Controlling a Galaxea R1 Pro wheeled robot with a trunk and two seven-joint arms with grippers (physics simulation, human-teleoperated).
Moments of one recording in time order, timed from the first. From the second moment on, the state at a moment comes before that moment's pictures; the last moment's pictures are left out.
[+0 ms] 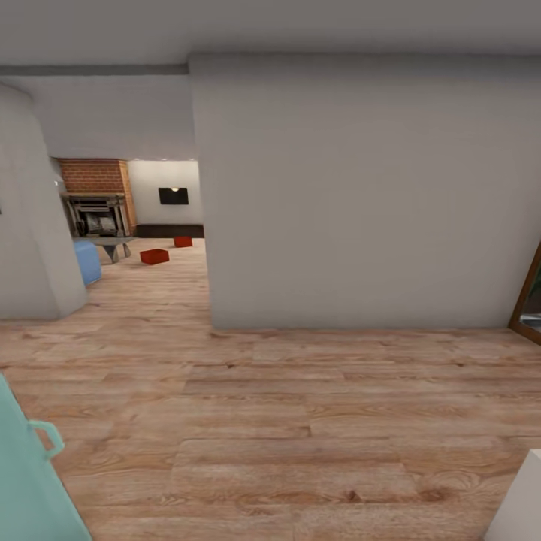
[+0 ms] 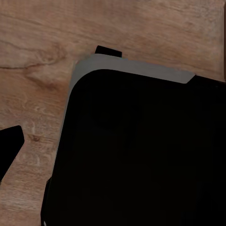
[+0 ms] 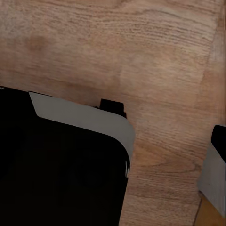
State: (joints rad) left arm 0.00 0.01 0.01 -0.06 0.25 -0.04 0.01; right arm -0.11 -0.03 0.26 0.03 -0.05 -0.16 0.02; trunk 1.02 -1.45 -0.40
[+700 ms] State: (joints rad) left arm 0.00 0.01 0.01 -0.07 0.25 -0.01 0.01; right arm -0.11 -0.02 0.25 0.03 -0.05 -0.16 0.02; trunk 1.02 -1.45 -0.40
